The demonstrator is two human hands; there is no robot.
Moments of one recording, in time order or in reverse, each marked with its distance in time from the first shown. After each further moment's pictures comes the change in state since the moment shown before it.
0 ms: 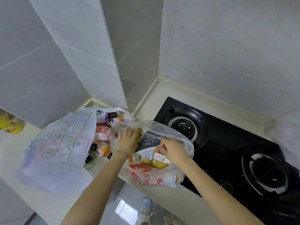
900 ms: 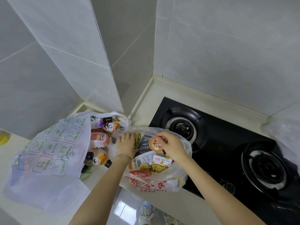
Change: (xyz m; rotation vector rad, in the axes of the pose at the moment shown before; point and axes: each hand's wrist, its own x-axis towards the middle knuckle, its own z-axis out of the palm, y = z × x) left_hand 0.028 -0.002 0.024 0.013 -0.057 -0.099; right_hand 0.020 -0.007 -0.002 0.555 0.186 0.144
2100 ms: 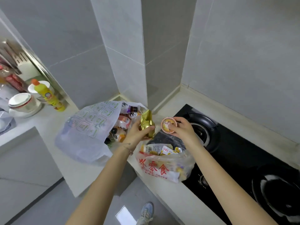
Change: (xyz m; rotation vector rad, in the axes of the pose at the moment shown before) left_hand -0.139 0.035 -0.113 -1.572 0.202 -0.140; right_hand -0.044 -0.071 -0.054 0.635 -0.157 0.058
